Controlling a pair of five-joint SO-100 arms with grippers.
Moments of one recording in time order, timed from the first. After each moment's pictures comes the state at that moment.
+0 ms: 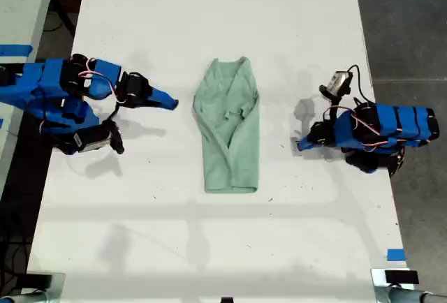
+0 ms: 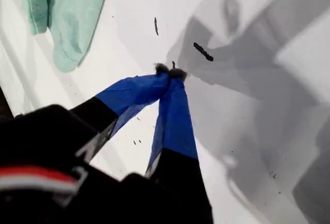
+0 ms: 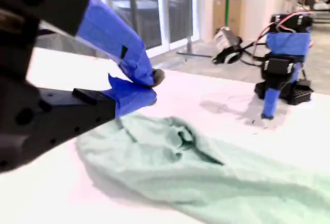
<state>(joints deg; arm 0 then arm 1) -8.8 159.1 147.6 34.9 7.0 2.6 200.4 174.8 80.0 -1.7</state>
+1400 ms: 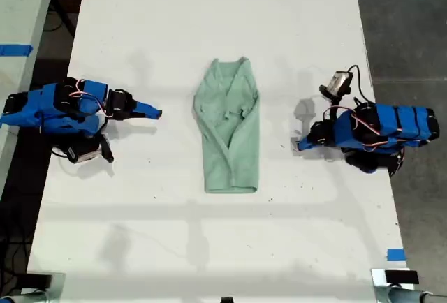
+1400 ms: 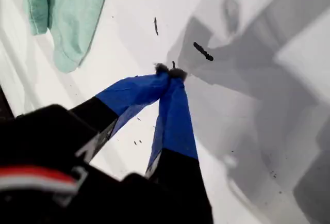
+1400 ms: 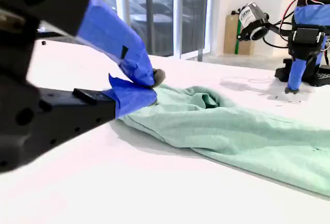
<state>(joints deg) -10.8 205.8 185.5 44.5 8.0 2.6 200.4 174.8 80.0 -1.4</state>
